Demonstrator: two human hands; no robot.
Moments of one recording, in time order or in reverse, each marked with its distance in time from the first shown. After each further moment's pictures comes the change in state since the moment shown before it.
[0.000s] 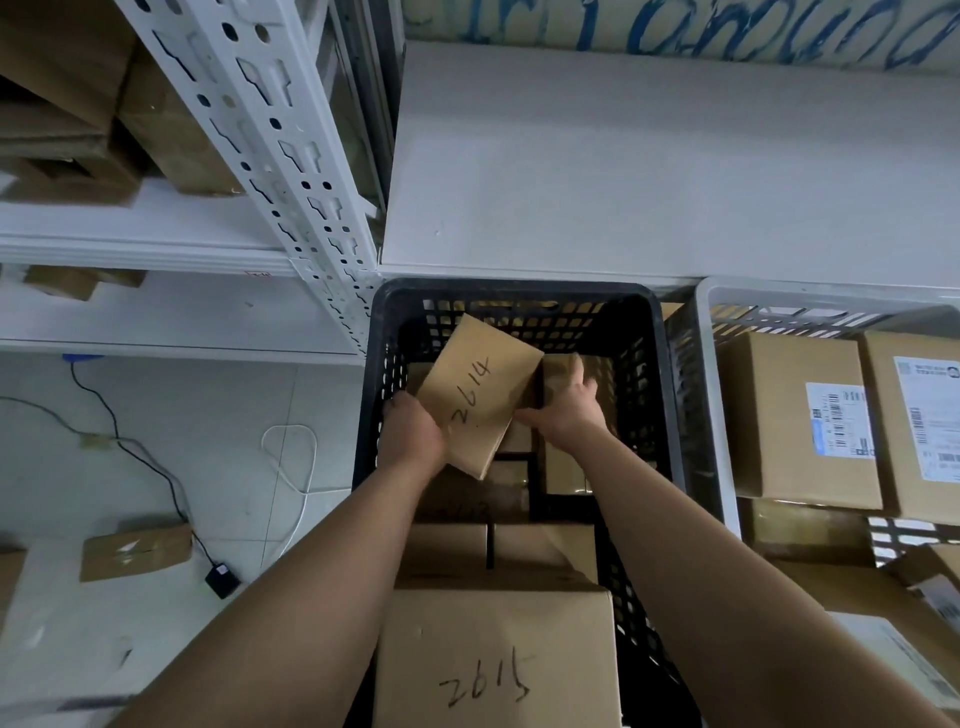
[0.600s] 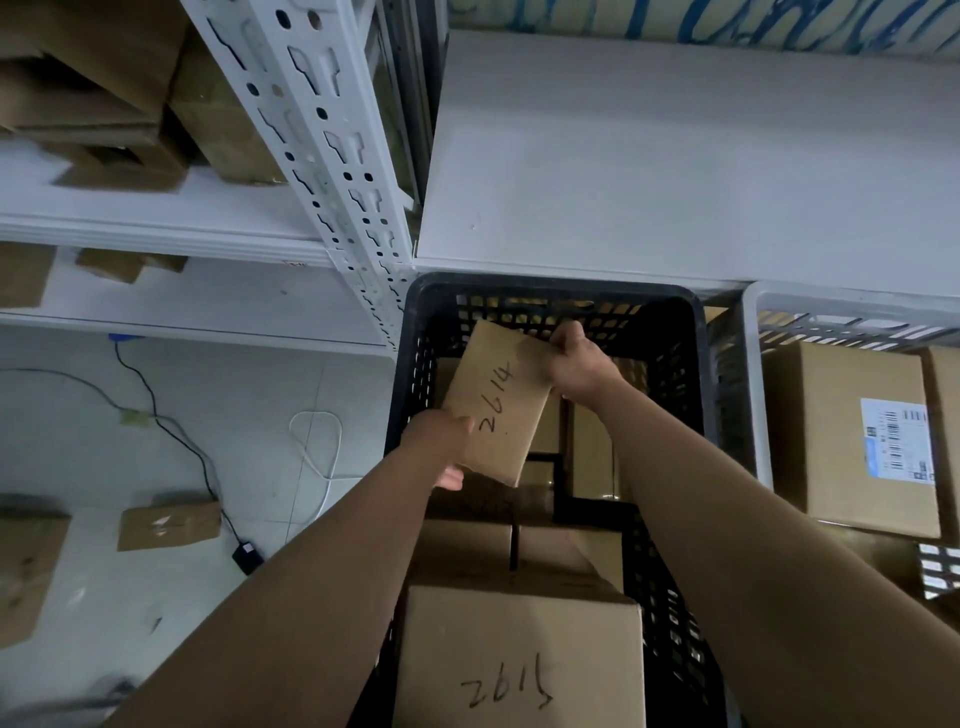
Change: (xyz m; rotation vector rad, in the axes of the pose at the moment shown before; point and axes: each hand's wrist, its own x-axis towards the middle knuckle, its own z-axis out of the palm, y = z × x) left_hand -0.005 0.004 -0.016 -0.375 -0.350 -0.392; right_hand 0.034 -0.039 -0.007 -0.074 -0.069 -0.239
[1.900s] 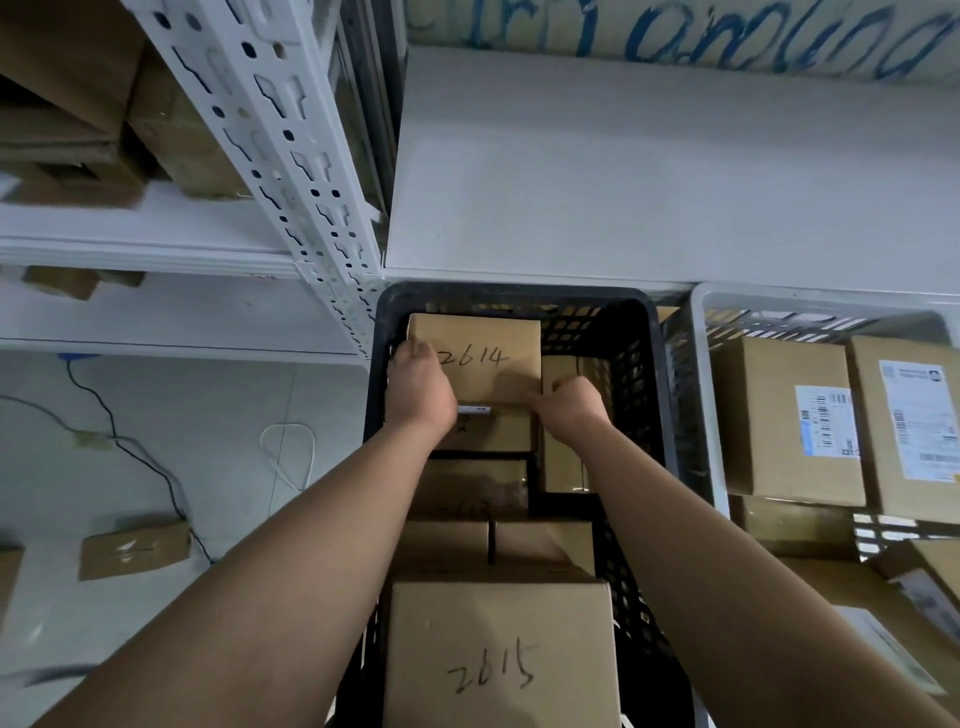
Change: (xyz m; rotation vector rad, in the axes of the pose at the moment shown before) left_hand 0.010 0.037 0.006 0.642 0.475 0.673; right_hand -0.050 0.011 0.002 0.159 0.097 0.297
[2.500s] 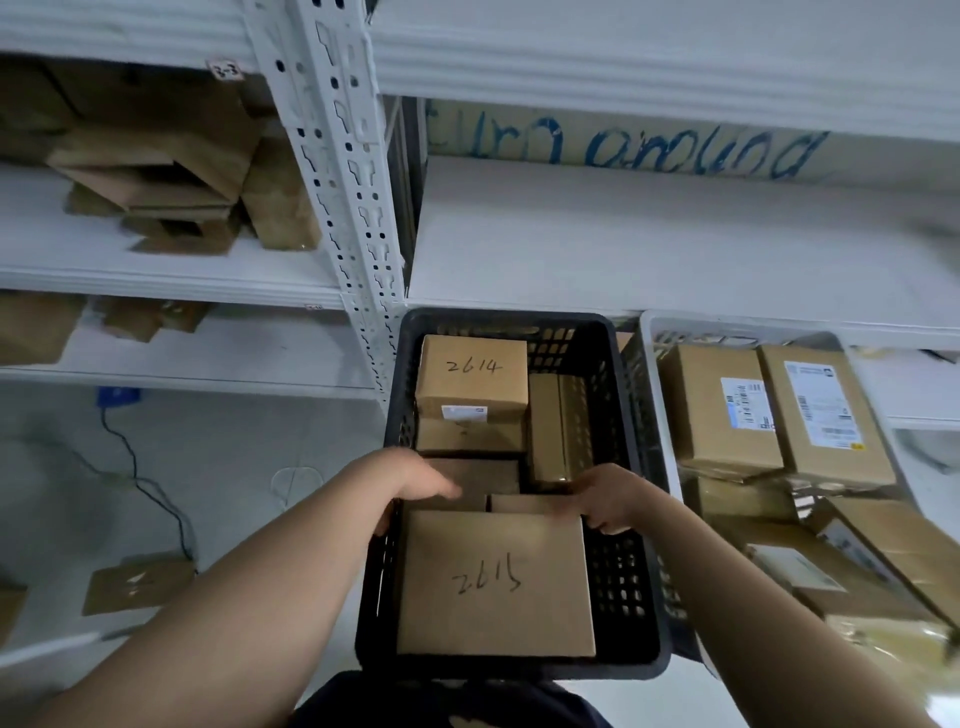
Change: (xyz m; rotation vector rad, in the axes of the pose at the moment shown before) left_hand -0.149 -0.024 -0.068 0.100 -0.662 -0.315; right_hand -0.129 0.089 -0.037 -0.203 -0.327 -0.012
